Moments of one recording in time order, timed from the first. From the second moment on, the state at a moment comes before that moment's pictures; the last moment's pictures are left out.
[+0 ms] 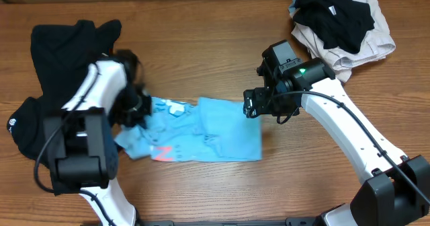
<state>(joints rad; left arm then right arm) 0.05 1.98 1.44 -1.28 0.05 -0.10 0.40 1.66 1.38 -1.12 -0.21 0.31</state>
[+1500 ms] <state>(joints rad) -0.30 1.97 2.17 -1.37 0.02 -0.22 0.14 1.50 1.53 -1.18 -0.33 0.20</state>
